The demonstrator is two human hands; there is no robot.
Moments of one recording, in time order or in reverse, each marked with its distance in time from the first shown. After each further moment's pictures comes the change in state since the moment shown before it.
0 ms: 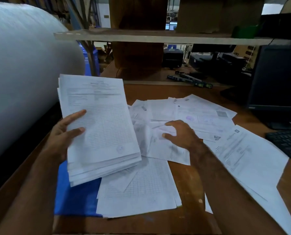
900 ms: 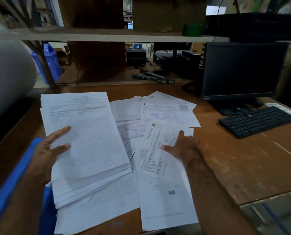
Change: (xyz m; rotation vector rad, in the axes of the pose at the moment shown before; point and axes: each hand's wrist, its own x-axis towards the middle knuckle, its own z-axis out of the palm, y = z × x) left_hand -0.010 -0.032 0.075 0.046 -0.077 -0.055; right_hand -0.077 0.079 -0.027 -0.209 0.032 0.650
